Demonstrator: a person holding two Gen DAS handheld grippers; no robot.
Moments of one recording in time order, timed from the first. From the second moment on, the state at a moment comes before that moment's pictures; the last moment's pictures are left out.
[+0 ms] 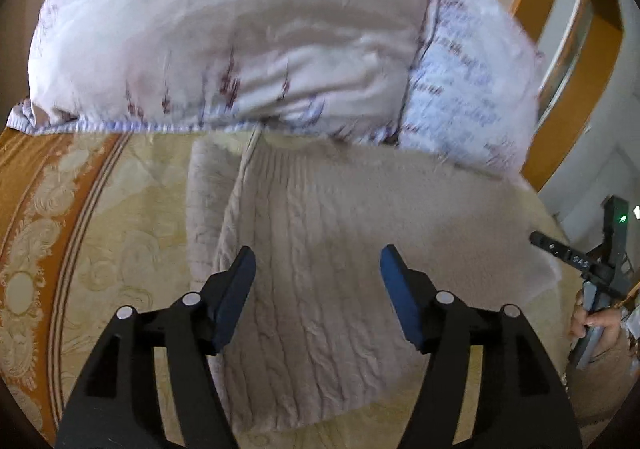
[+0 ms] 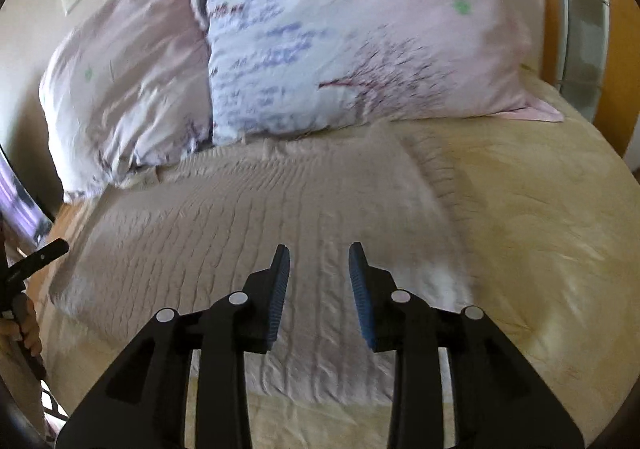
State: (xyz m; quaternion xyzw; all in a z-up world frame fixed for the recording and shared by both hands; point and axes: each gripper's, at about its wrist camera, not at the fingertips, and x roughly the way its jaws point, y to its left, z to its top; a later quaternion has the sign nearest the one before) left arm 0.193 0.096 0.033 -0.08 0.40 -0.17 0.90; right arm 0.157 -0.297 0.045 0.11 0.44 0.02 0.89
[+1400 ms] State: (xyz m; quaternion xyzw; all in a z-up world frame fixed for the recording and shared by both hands) left arm 0.242 0.152 -0.010 -0.32 0.46 -0.15 0.81; right arm 0.165 -0.262 0.039 0.08 0.43 0.02 0.90
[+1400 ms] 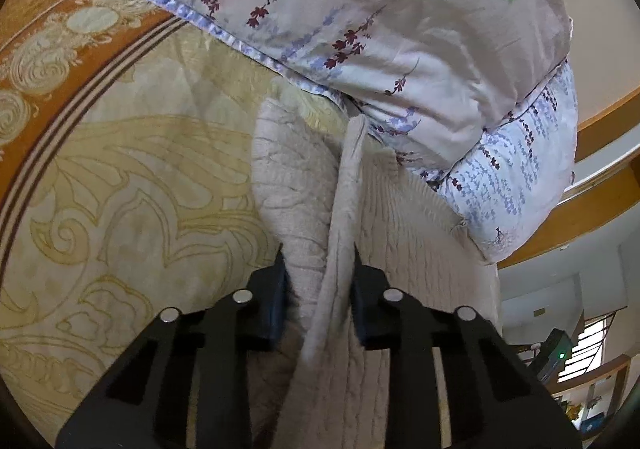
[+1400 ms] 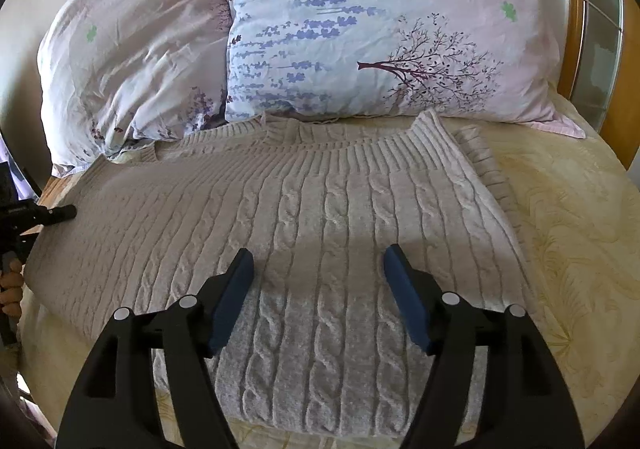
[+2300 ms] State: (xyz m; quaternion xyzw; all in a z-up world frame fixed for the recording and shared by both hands) left arm 0.253 -0.034 0.080 -0.37 0.40 -0.32 0.78; right arm 0.134 -0.335 0.065 0.24 0.38 0.05 0.89
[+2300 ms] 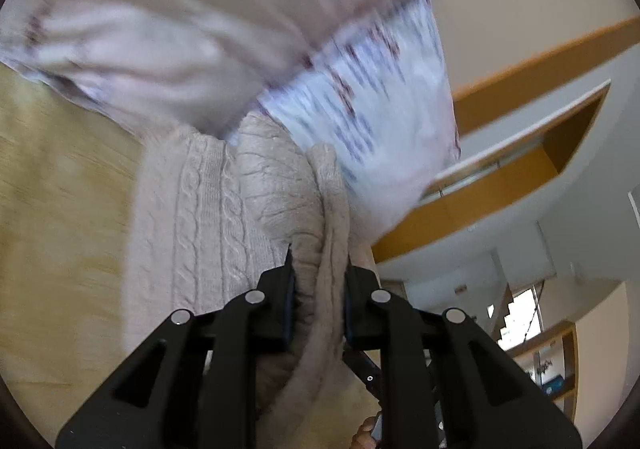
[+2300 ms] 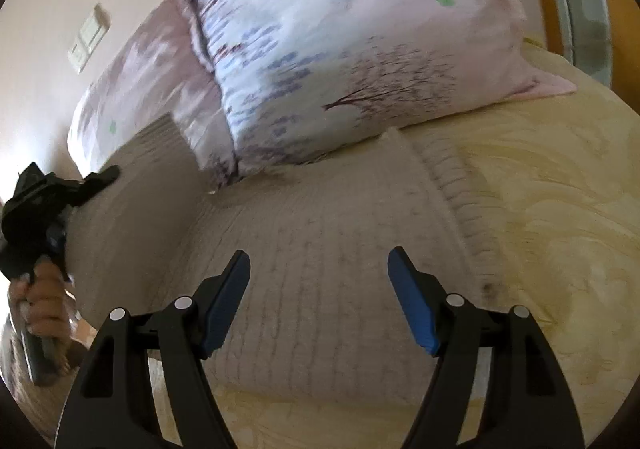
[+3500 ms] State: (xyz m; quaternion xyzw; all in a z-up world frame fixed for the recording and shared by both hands) left arm 0.230 -0.035 0.001 -0.28 0.49 -0.28 0.78; right arm 0.213 -0.334 0.026 0.37 0.50 0.19 0.76
